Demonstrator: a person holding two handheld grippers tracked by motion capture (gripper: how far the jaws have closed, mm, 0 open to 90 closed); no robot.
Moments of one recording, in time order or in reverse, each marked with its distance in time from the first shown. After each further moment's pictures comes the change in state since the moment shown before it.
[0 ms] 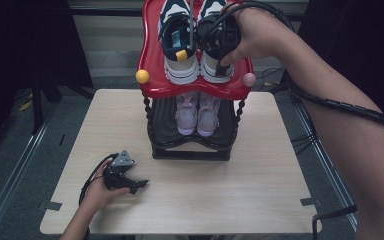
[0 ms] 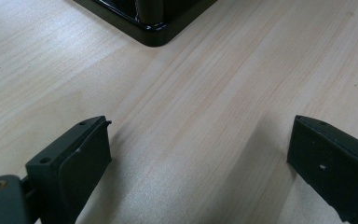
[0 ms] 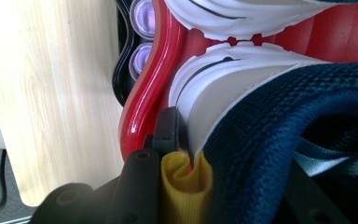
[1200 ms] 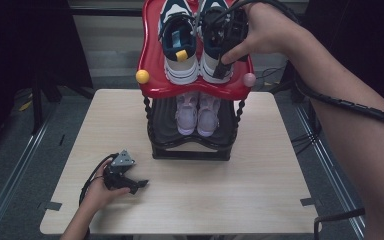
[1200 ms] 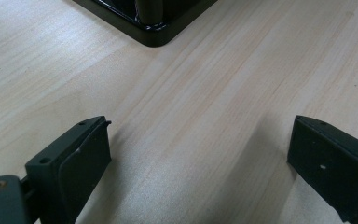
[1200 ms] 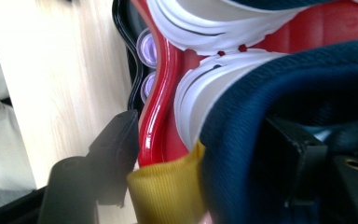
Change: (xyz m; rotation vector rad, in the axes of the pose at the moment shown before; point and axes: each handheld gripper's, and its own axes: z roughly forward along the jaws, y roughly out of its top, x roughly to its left) left arm 0.000 0.000 0.000 -0.001 0.000 0.003; right arm -0.002 -0.014 -0.014 -0.139 0.040 0.158
